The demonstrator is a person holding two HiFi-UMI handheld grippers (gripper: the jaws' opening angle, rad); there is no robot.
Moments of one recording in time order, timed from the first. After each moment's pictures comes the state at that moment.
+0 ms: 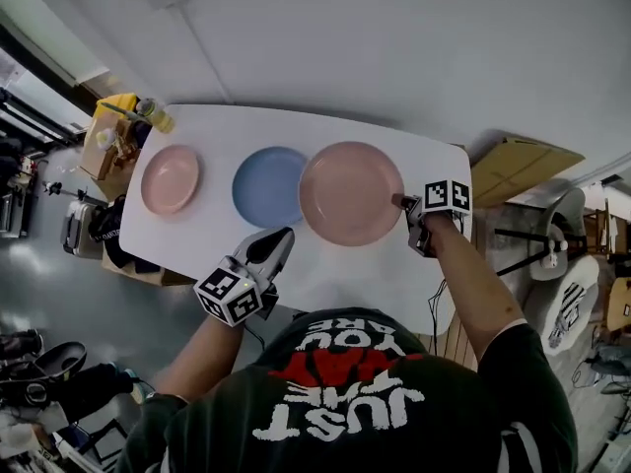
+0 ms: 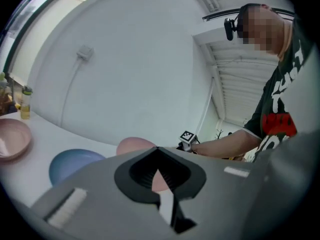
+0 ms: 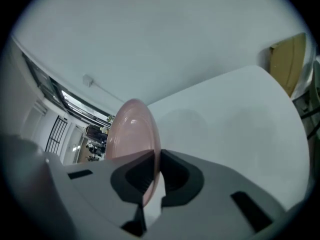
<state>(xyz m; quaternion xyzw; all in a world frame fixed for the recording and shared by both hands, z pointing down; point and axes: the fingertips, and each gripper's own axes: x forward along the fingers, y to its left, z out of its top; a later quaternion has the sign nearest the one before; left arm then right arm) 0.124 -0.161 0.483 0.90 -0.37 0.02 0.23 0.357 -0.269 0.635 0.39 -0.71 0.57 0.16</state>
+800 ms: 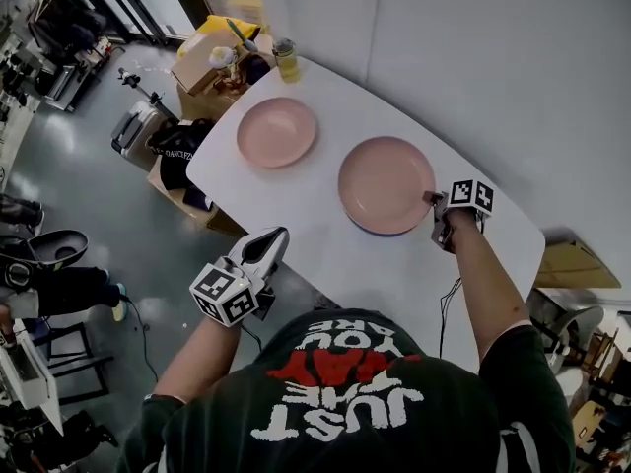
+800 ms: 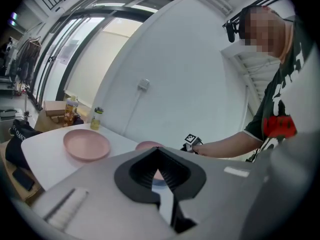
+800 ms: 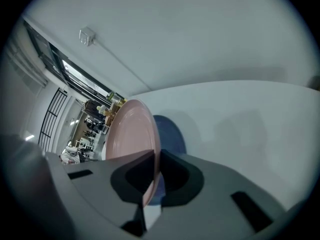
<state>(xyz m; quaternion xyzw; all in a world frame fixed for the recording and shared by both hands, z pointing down) -0.121 -0.099 0.492 0.79 -0.57 -0.03 0.23 0.129 -0.352 0.667 0.33 -0.74 0.52 0.28</state>
